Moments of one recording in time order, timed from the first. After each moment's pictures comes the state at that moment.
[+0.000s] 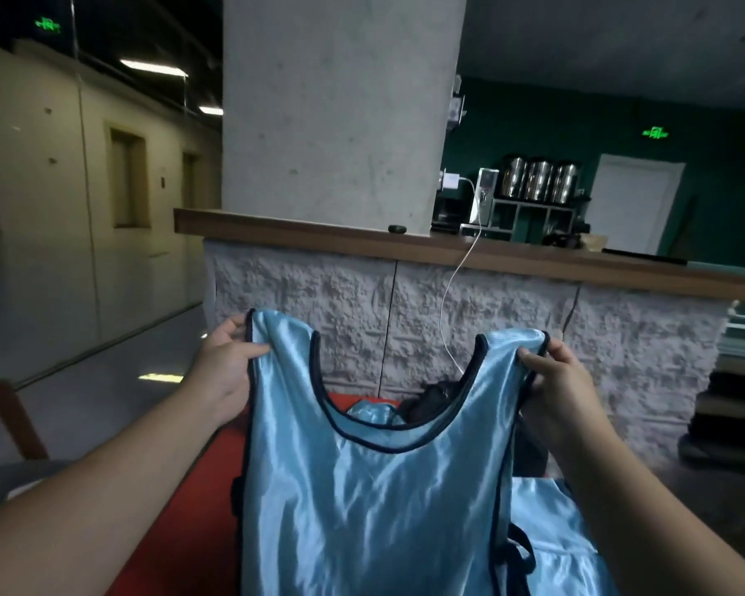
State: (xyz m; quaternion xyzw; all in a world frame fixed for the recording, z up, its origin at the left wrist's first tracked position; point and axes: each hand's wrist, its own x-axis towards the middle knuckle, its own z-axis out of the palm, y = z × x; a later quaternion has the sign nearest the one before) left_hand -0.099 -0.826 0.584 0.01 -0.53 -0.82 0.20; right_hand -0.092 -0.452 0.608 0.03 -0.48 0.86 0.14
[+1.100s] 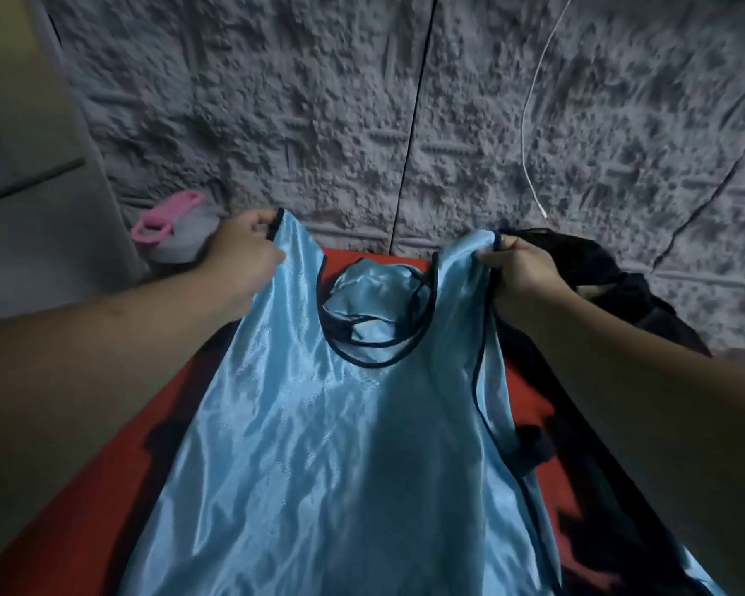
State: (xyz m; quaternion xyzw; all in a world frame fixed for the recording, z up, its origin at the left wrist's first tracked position) left_hand -0.454 -0.800 0.336 0.12 -0.77 -0.62 0.12; right_hand -0.495 -0.479 0.340 -0.10 -0.64 0.76 0.02
